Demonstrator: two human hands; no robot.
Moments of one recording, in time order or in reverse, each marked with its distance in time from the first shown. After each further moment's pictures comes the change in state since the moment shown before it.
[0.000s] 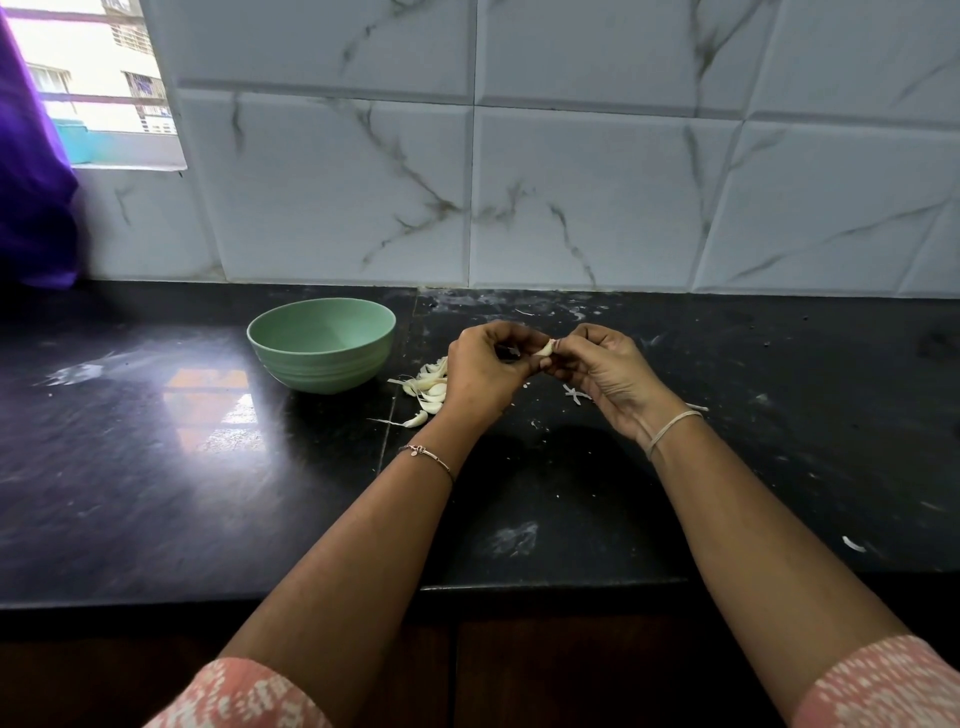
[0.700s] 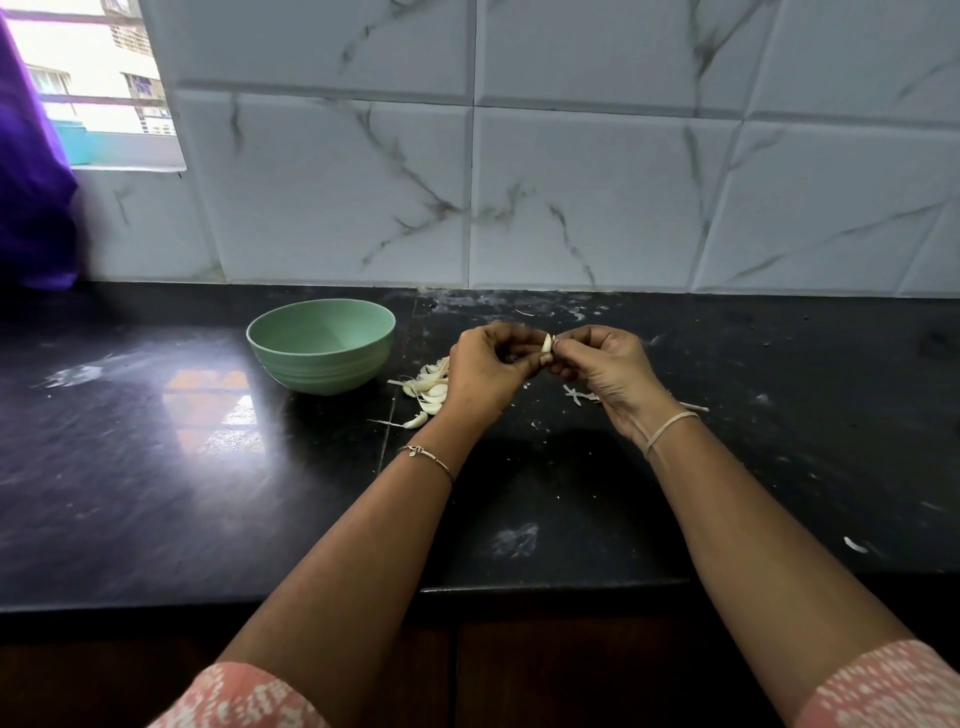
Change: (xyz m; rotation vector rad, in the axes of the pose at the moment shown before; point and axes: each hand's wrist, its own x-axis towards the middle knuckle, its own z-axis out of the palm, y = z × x) left_hand 0.002 -0.003 0.003 -0.186 -0.077 -0.060; right_hand 0.003 0.005 0.000 -0.128 0.136 -0.046
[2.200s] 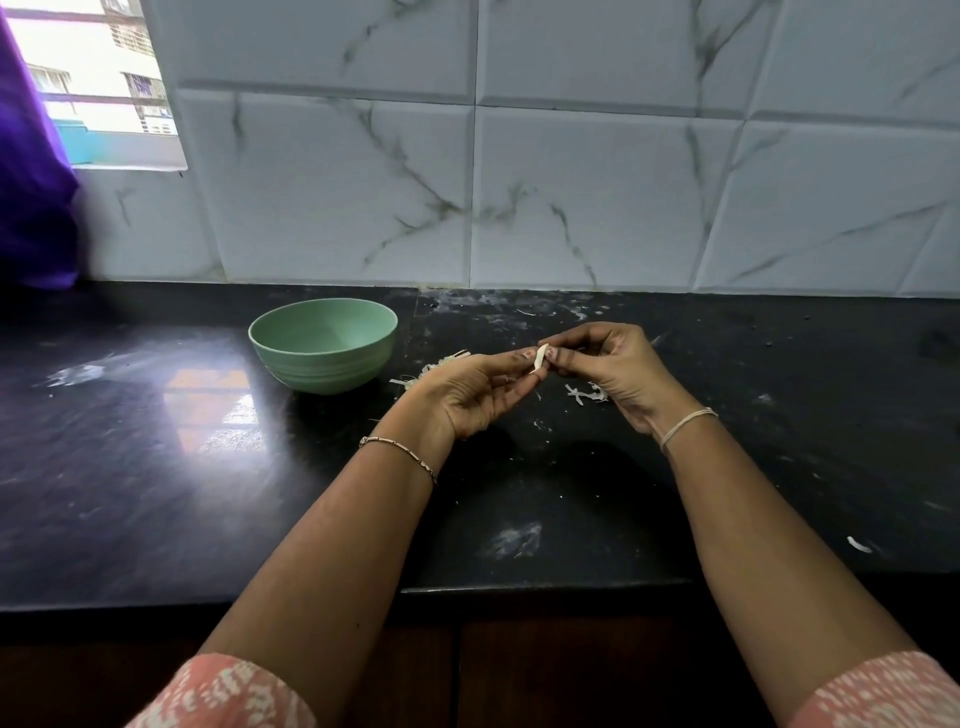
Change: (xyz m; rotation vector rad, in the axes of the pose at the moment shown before) left_hand -0.004 0.016 -0.024 -0.766 -0.230 -0.718; right_hand 0.001 -0.002 -0.018 -0.064 -0.299 -0.173
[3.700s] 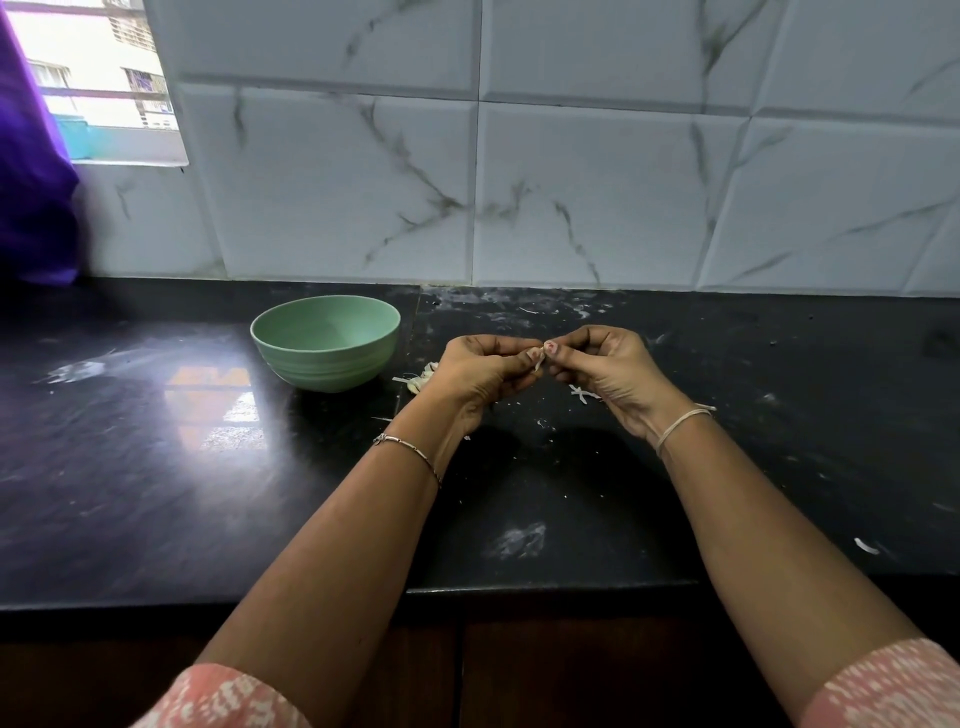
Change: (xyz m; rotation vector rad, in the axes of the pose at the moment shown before) left_hand 0.005 -0.008 0.002 0.282 0.122 0.337; right_hand 0.002 0.004 0.010 0.096 0.107 0.143
